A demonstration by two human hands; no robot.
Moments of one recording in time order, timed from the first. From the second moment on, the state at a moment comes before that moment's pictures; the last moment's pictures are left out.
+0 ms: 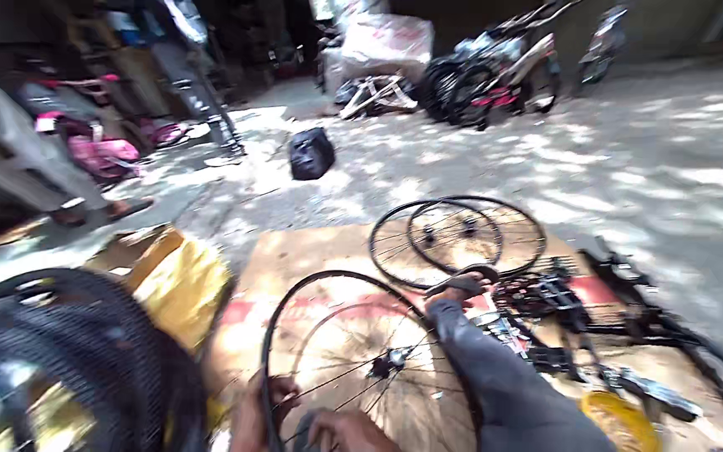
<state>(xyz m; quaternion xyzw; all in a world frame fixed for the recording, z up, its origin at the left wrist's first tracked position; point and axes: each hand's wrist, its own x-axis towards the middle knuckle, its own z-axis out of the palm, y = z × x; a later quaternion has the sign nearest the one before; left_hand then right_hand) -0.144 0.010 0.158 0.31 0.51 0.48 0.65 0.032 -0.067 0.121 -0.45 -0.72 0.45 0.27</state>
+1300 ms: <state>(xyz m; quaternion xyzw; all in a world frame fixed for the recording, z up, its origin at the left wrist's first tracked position) -0.157 0.039 0.166 0.38 0.58 0.43 0.58 0.040 -0.058 0.118 -0.30 -0.77 0.53 0.21</state>
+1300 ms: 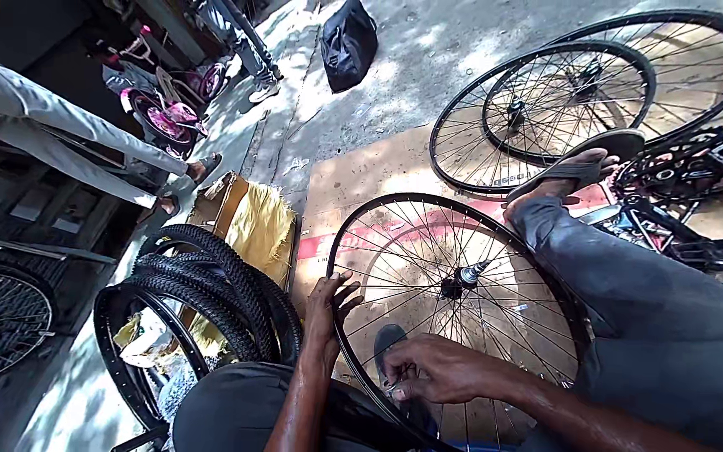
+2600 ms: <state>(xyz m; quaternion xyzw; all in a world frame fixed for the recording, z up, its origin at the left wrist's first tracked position) -0.144 0.008 0.159 0.28 0.53 0.48 0.64 0.034 -0.047 0.136 -0.44 -0.69 0.51 0.26</state>
